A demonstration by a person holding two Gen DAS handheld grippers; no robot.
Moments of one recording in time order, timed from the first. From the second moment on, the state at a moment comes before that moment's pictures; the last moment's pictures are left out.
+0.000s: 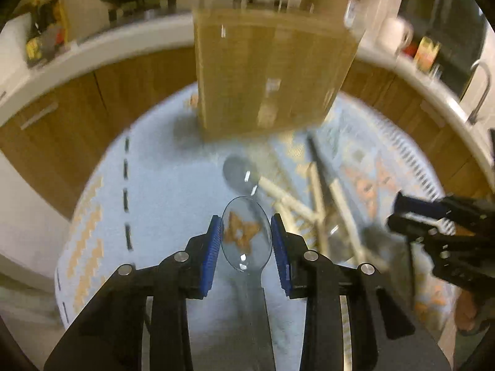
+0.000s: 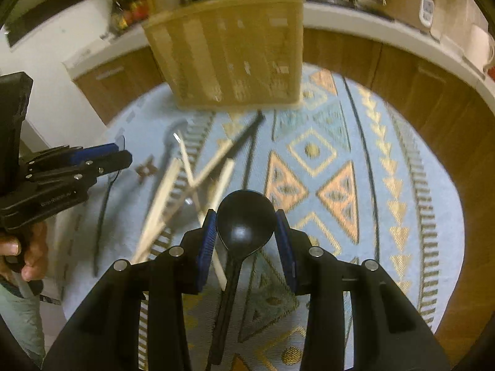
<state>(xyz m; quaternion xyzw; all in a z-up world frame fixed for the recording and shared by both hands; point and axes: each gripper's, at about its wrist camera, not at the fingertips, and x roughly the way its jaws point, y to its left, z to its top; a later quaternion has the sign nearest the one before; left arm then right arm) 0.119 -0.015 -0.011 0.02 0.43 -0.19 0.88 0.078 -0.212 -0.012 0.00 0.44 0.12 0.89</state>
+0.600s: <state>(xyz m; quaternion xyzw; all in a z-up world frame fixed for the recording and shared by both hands) 0.110 -0.018 0.121 -0.05 0.21 -0.19 0.96 0.094 -0.229 0.084 0.06 0.27 0.14 0.95</state>
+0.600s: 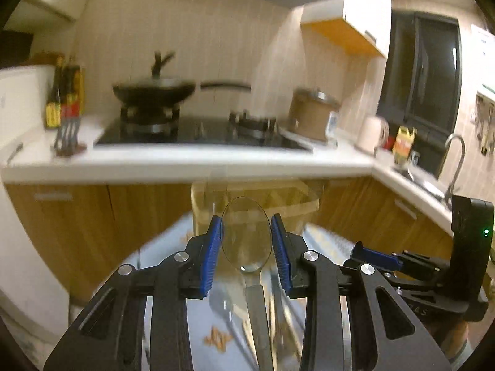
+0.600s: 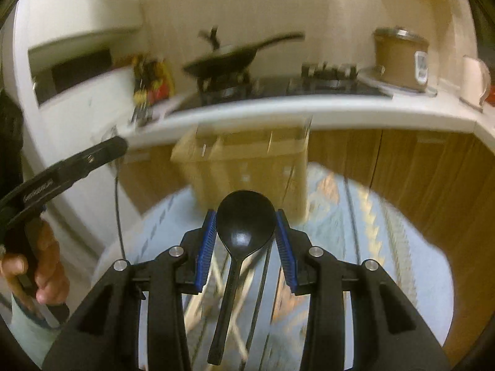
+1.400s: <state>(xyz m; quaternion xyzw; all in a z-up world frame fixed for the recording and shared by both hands) 0.239 -0.057 0.131 -0.09 0.10 -0.10 0.99 0.255 -0.232 0.119 0.05 0.11 -0.02 0.99</state>
